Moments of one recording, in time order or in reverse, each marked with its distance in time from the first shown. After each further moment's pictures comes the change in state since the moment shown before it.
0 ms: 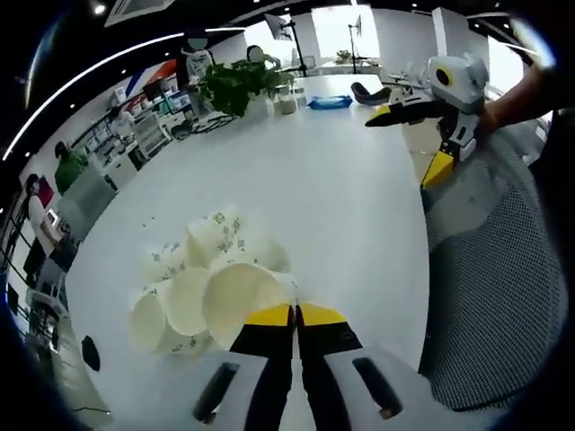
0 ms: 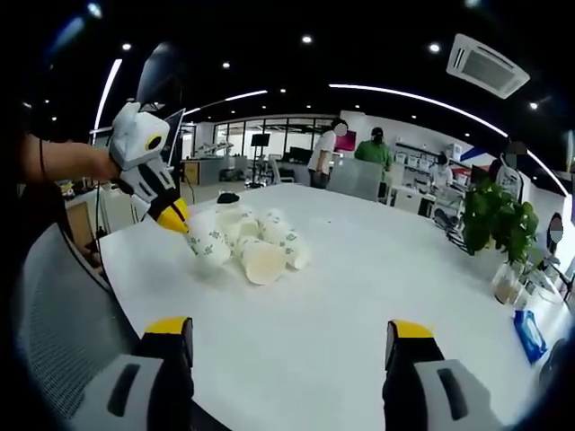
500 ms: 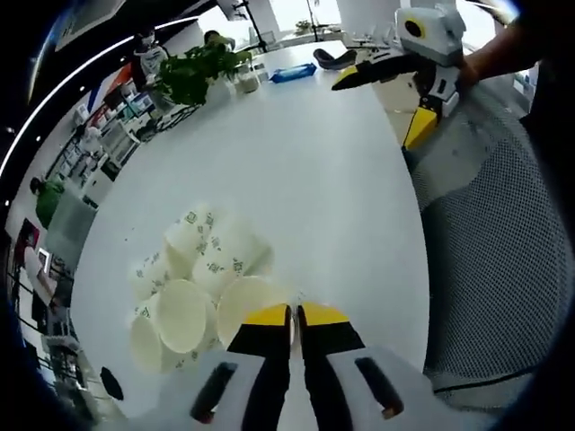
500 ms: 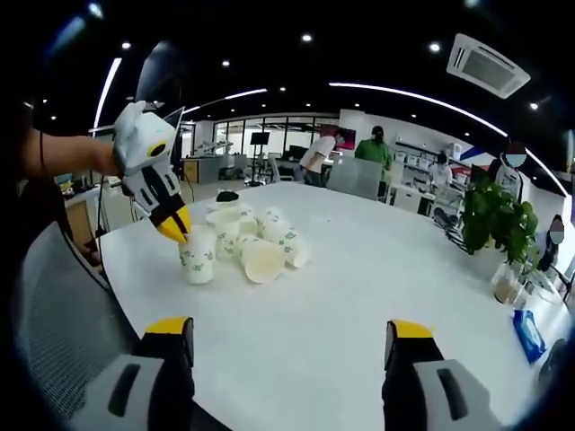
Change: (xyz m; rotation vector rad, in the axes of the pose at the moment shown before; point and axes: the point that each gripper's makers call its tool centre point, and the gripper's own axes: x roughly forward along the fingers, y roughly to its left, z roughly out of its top) left arm 0.018 -0.008 -0.013 0.178 0.136 -0.080; right arm 0.000 0.000 -0.001 -0.002 0.006 -0.002
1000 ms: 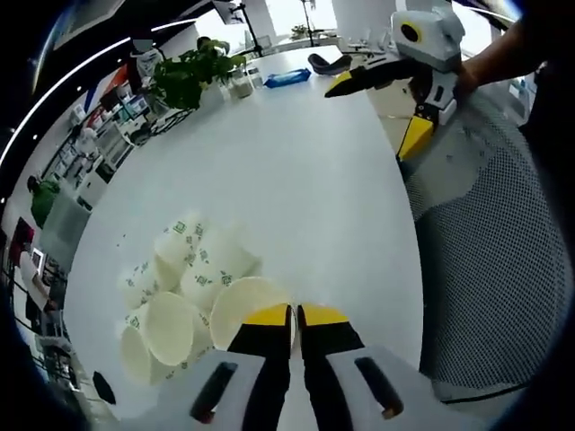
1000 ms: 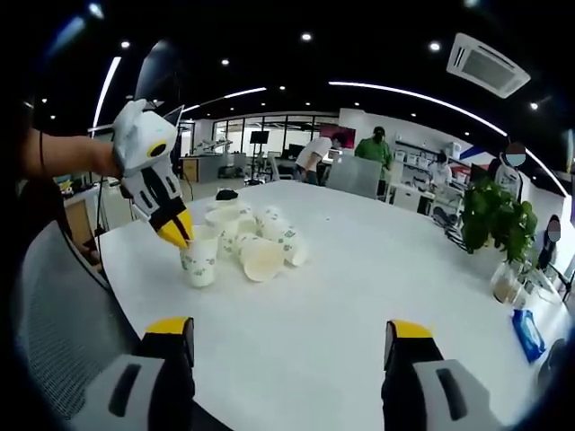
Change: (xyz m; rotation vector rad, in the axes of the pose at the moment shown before) left arm 0.006 -0.006 0.010 -0.028 -0.046 -0.016; right arm 0.000 0.000 -0.001 -0.001 0.006 -0.003
